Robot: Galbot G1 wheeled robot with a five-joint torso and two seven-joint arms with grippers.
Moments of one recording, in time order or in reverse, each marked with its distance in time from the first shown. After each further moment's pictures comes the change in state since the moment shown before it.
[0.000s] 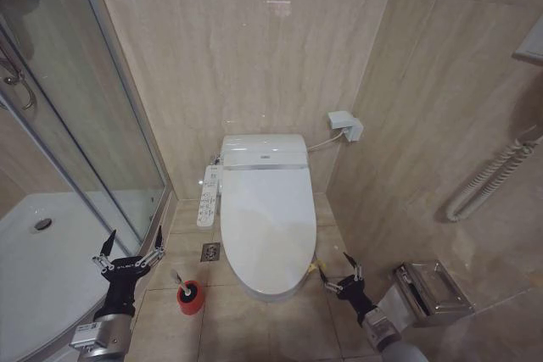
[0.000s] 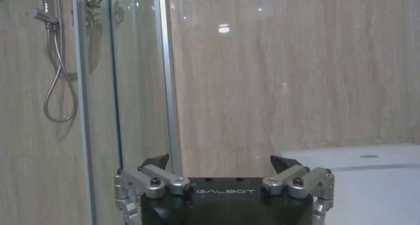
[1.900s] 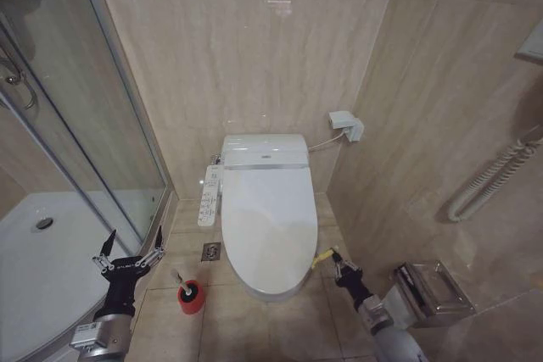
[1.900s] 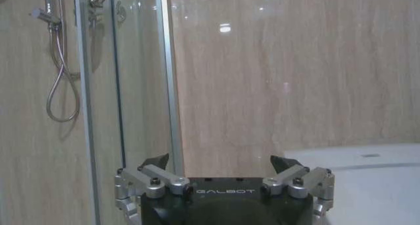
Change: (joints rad) left arm 0.000 0.000 0.000 0.000 0.000 0.000 0.000; right arm 0.087 0.033 0.049 -0.004 0.142 0.043 0.021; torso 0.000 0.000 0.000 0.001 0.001
